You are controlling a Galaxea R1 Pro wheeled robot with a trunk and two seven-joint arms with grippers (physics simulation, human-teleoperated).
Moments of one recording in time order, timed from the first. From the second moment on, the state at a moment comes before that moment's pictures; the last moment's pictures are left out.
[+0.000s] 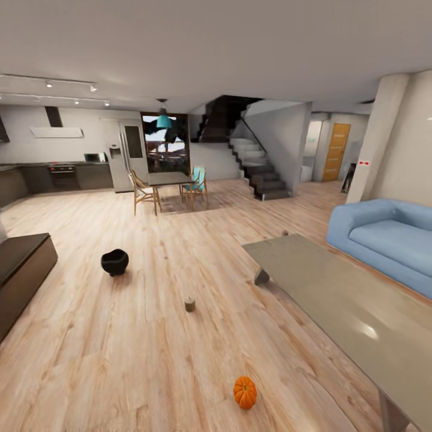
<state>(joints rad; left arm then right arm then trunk) 0.00 0.01 0.02 -0.04 0.18 -0.07 0.00 -0.02 0.00 0.02 -0.14 0.09 0.01 -0.01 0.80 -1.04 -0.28</state>
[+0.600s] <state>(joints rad) -0.07 0.03 0.02 -0.14 0.31 0.05 0.00 -0.10 0.05 0.02 -0.21 0.14 0.01 -0.01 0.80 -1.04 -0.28</state>
